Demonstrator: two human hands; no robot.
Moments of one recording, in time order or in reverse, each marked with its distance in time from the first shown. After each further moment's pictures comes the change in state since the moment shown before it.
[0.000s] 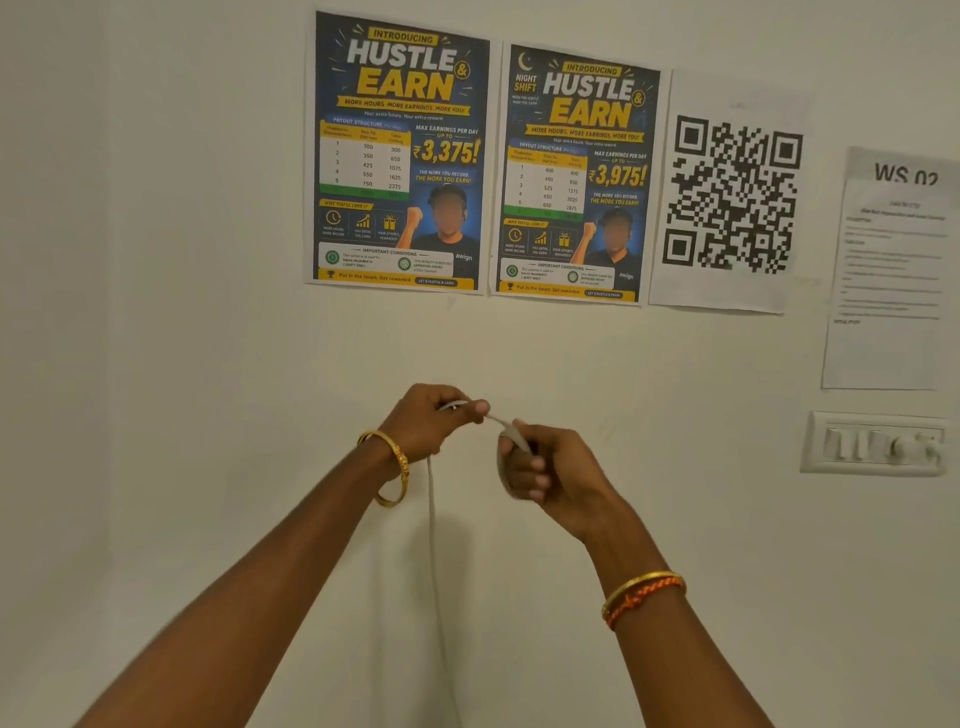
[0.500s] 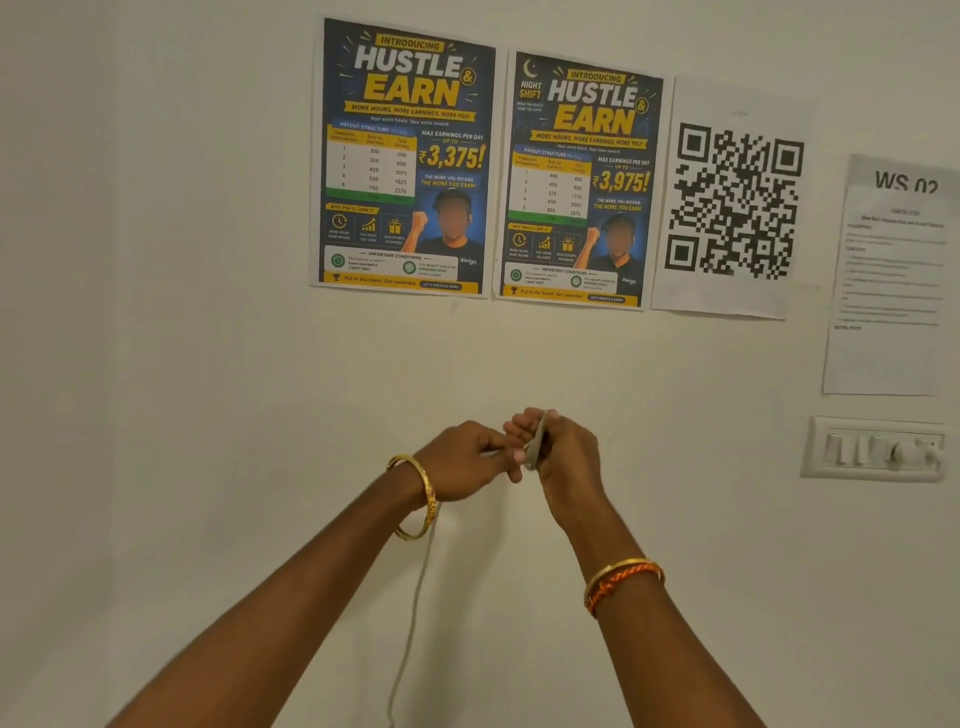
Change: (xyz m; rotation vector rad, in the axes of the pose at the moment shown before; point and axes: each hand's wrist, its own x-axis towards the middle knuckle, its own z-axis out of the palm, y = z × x) left_hand -0.019 0.009 0.024 0.227 -0.293 0.037; right_hand 0.026 0.009 0.002 0.156 0.417 -0.226
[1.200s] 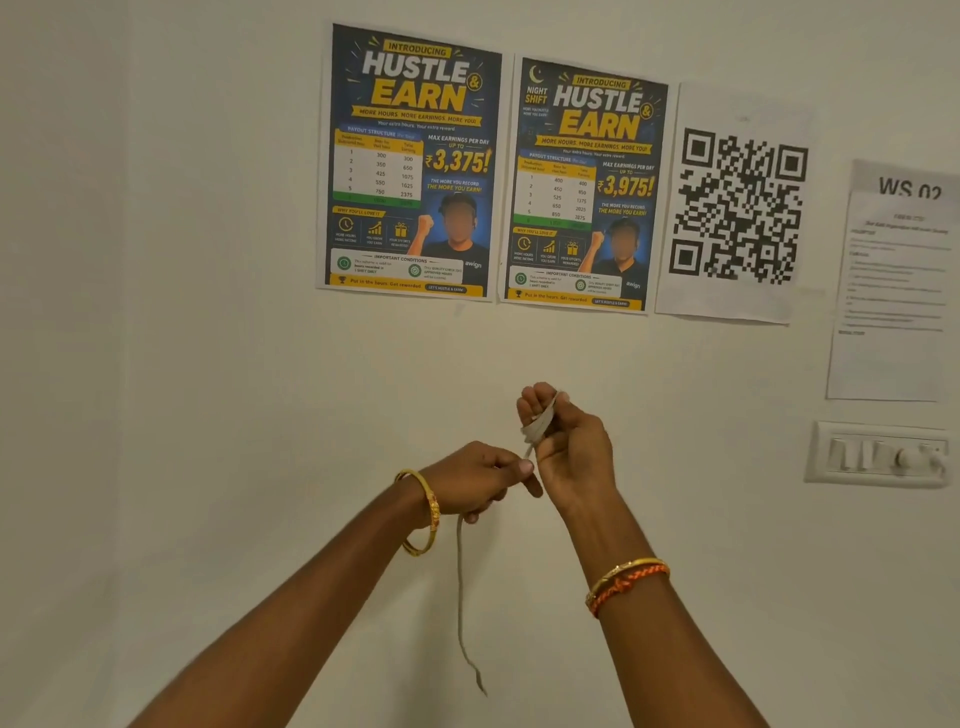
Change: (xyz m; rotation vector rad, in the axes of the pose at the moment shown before) left_hand -0.009 0.003 0.008 -0.210 -0.144 -0.112; right_hand -0.013 -0.019 0.015 0.481 -0.090 0.029
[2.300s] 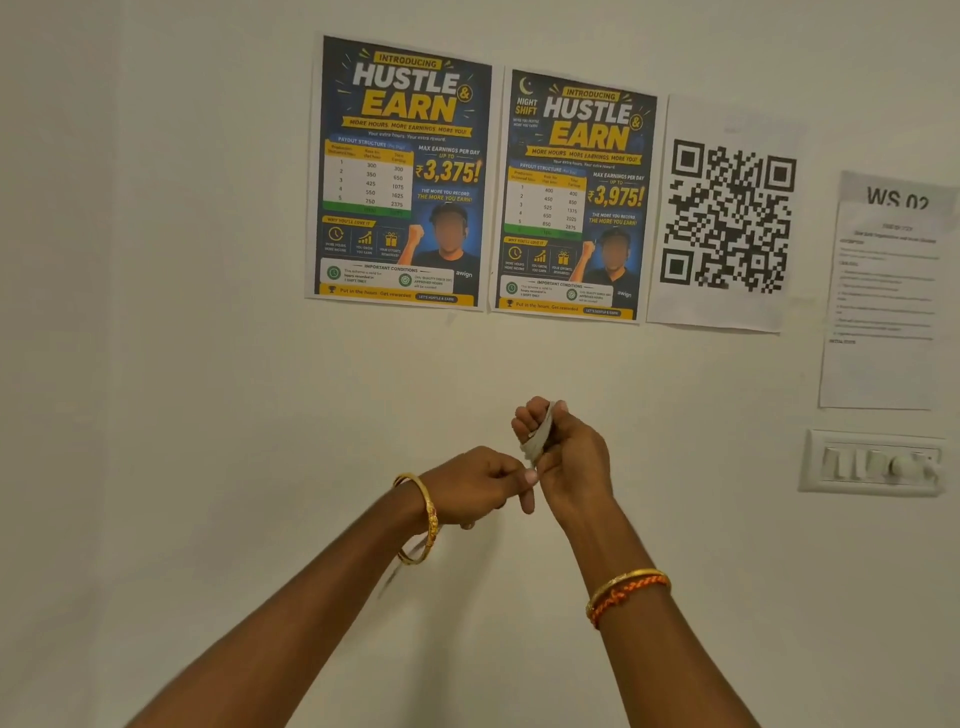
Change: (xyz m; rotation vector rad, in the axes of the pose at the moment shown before) left_hand 0.004 0.012 0.003 0.137 0.001 0.068; right_hand 0.009 -0.005 -0.012 -0.182 0.021 -0.013
